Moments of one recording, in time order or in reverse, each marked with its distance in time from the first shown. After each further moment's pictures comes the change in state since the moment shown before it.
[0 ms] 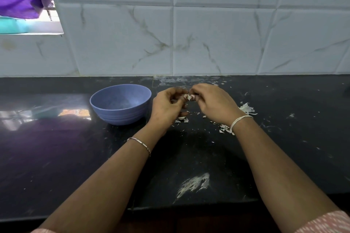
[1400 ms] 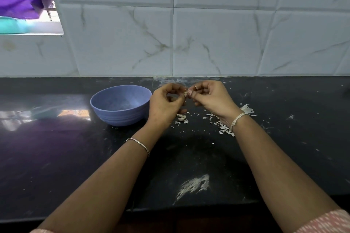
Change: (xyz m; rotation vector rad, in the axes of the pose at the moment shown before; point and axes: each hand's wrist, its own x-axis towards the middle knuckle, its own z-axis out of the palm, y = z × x) left_hand 0.002 0.003 -0.003 -0.019 0.070 0.132; right_hand 0.008 -0.010 0.001 0.908 0.119 0.418
